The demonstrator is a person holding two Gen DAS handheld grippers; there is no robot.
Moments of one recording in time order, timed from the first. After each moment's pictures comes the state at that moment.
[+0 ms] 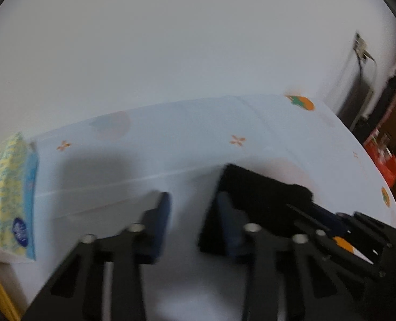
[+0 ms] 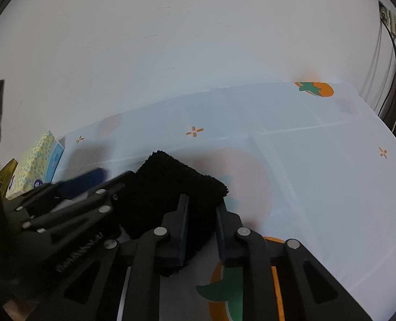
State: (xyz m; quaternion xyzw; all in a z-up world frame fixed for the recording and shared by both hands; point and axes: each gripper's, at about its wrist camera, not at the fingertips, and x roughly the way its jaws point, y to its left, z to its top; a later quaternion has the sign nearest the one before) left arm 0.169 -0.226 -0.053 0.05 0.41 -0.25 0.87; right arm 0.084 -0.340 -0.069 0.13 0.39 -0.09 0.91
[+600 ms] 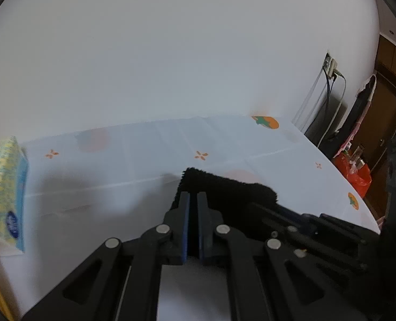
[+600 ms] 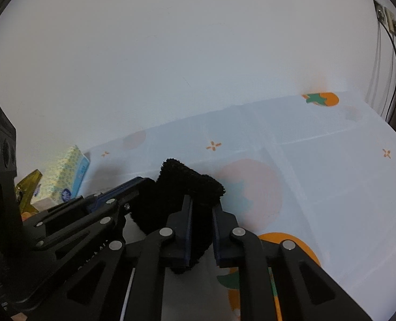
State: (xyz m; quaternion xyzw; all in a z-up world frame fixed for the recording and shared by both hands) left arm 0.140 -0.211 -0.032 0.00 0.36 -0.31 0.88; right arm 0.060 -0.335 -0.052 0.16 0.33 -0.05 0.93
